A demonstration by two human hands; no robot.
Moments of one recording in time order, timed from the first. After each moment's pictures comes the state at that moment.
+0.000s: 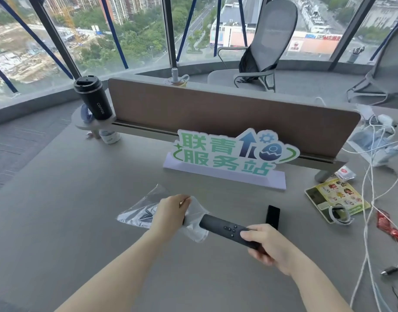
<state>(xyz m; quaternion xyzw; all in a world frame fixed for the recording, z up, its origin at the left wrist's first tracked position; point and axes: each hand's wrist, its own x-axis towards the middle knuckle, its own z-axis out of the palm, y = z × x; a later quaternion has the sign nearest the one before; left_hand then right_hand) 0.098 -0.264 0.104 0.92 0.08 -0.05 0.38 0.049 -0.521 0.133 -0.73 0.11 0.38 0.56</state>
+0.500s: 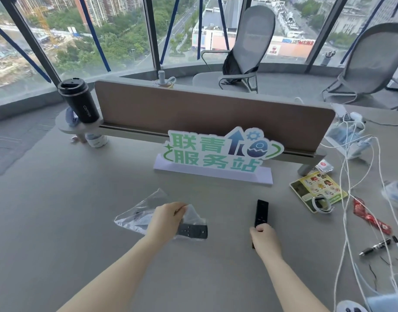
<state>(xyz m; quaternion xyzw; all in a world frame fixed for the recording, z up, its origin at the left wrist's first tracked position) 0.082 -0.256 0.093 0.92 0.01 -0.08 0.38 0.039 -0.526 0.040 -0.85 0.34 0.13 0.39</state>
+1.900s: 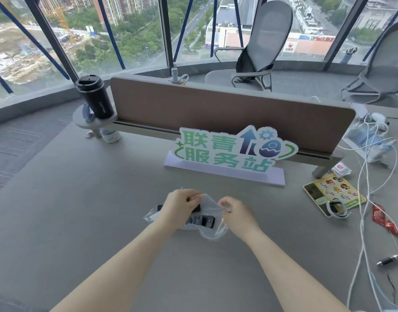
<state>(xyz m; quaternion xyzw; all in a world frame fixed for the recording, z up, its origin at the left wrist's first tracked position) 0.090 -0.267 0.134 0.88 0.03 -0.11 0.46 0.083 -0.453 0.099 -0.89 0.08 0.20 0.41</state>
